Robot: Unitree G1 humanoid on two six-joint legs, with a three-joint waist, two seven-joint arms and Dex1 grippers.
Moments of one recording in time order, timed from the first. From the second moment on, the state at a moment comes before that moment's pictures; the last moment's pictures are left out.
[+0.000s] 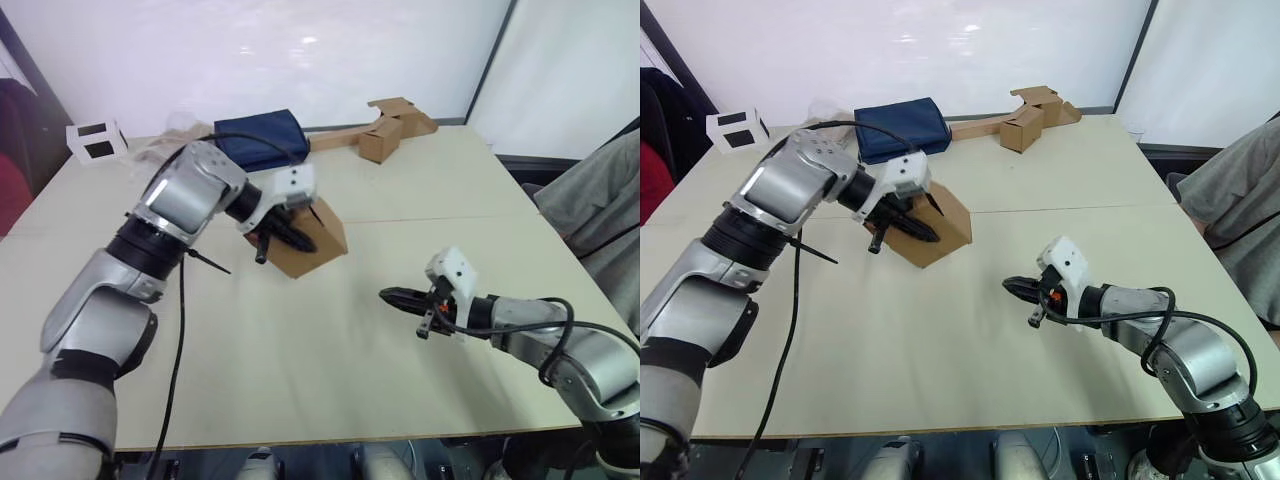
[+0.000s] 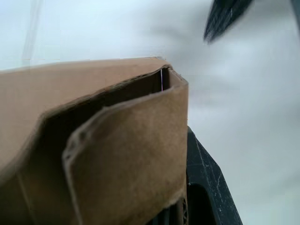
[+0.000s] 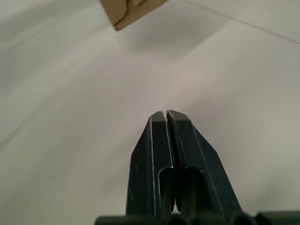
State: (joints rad) left arm -1.25 0.63 -0.58 0.34 -0.12 0.60 -1.51; right arm -0.24 -0.83 0.08 -0.45 0.62 0.71 0.64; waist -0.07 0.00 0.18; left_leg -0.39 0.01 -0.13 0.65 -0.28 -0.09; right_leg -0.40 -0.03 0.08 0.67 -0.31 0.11
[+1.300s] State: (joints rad) left arm -0.94 0.70 -0.06 0.29 -0.32 0.84 -1.25; right arm -0.11 -0.70 -0.01 -0.51 0.55 0.71 0.66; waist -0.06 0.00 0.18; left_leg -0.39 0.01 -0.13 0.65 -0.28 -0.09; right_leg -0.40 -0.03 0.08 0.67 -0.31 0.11
